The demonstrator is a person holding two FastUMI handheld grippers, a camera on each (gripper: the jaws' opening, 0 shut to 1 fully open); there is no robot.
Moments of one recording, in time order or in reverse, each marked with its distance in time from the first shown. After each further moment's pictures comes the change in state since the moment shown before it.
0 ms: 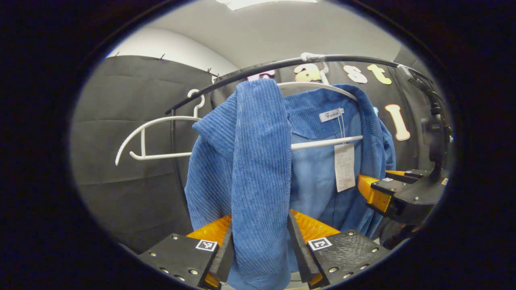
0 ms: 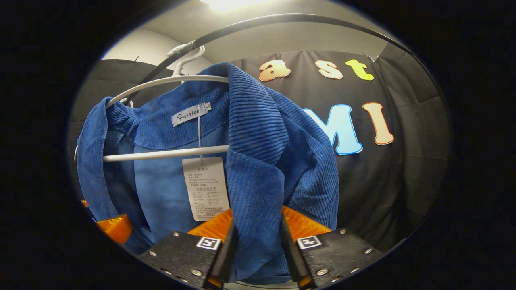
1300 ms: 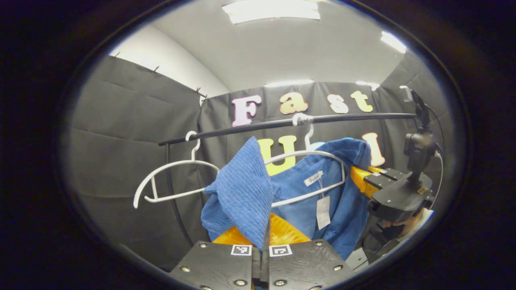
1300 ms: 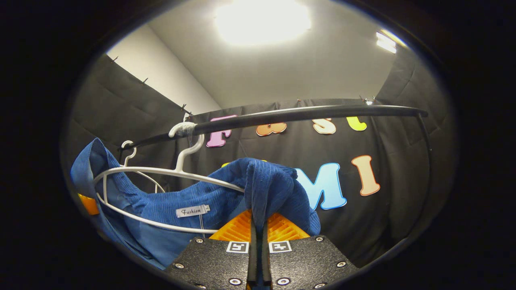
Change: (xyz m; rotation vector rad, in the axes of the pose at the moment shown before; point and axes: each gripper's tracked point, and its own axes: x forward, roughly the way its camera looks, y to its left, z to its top) left arm -0.066 0.013 0.120 -0.016 -0.194 -0.153; right arm -0.044 -0.024 0.152 -0.089 -0.351 -0.077
